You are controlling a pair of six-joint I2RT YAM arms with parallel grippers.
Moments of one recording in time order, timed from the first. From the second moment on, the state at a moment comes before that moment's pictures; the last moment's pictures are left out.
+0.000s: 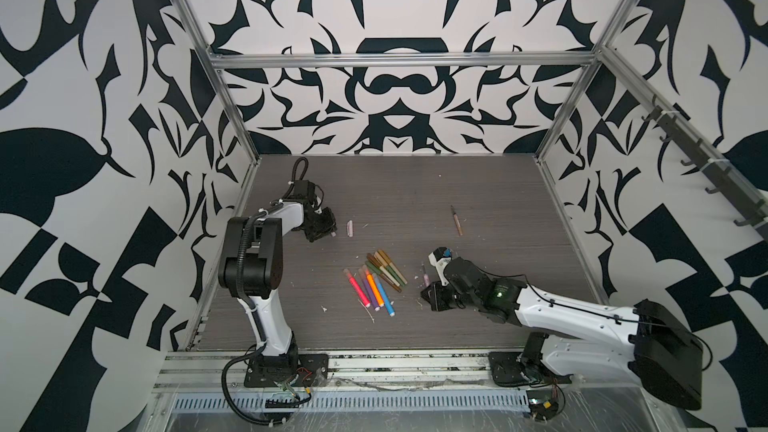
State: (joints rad) left arm -0.08 1.88 1.14 -0.44 0.38 -0.46; right arm 0.95 1.13 0.52 -0.22 -0.11 0.79
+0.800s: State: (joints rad) left arm -0.12 1.79 1.09 -0.43 0.43 -0.53; right arm 0.94 1.12 0.62 -0.38 -0.07 0.75
